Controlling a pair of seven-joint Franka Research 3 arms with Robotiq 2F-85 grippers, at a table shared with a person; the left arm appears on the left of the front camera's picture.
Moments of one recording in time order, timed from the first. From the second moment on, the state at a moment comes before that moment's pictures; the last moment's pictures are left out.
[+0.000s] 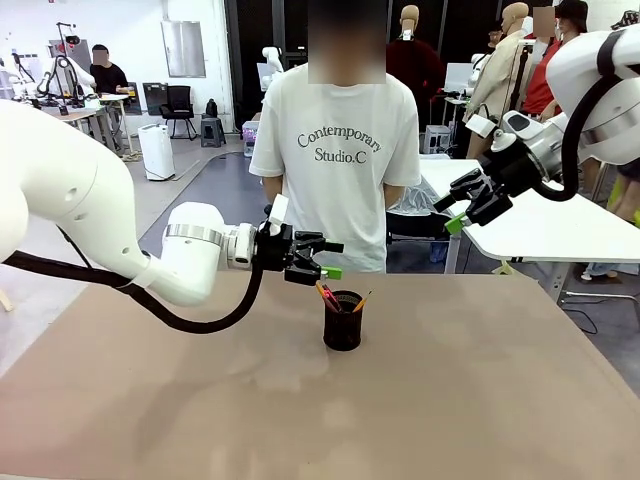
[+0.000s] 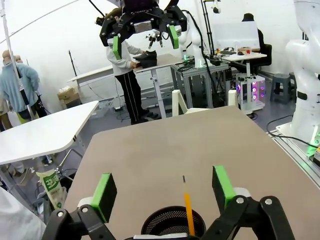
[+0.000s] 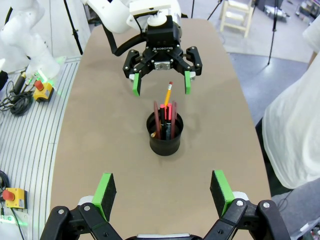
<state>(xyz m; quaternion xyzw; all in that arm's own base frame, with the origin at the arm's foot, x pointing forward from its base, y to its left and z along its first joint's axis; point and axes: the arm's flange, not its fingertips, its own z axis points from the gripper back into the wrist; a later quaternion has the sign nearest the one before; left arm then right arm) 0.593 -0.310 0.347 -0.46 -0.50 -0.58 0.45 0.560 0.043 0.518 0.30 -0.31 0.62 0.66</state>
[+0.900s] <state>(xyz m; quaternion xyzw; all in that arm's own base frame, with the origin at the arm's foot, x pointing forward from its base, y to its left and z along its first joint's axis) 0.597 -0.206 0.422 -0.32 -0.39 -0.71 0.49 0.560 0.043 0.518 0.30 -0.31 0.62 0.66</state>
